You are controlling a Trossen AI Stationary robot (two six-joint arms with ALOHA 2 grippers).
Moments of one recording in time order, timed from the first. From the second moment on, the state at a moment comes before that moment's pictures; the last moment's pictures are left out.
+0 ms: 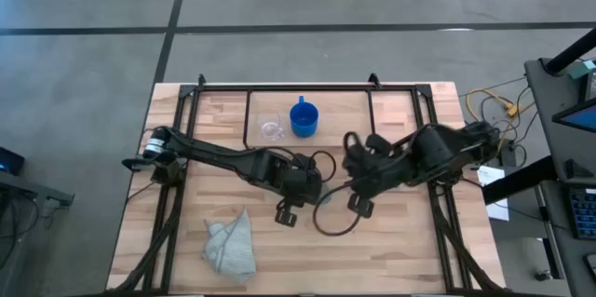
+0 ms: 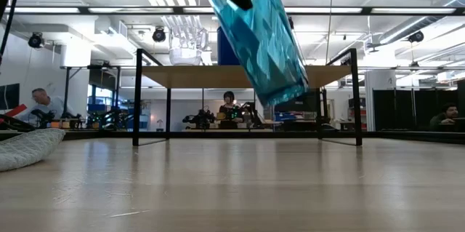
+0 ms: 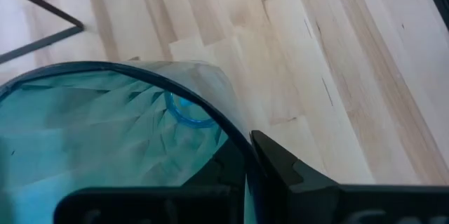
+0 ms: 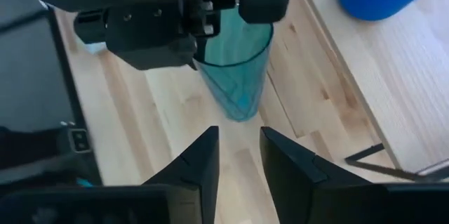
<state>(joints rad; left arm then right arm) -0.24 1.88 1.81 -0.96 -0.06 0.12 0.41 1.76 2.22 -1.57 0.29 0.73</state>
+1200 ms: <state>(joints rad) -0.17 2.16 2.22 -1.18 -0.09 0.24 0.41 1.59 2.03 -1.57 0.37 0.71</state>
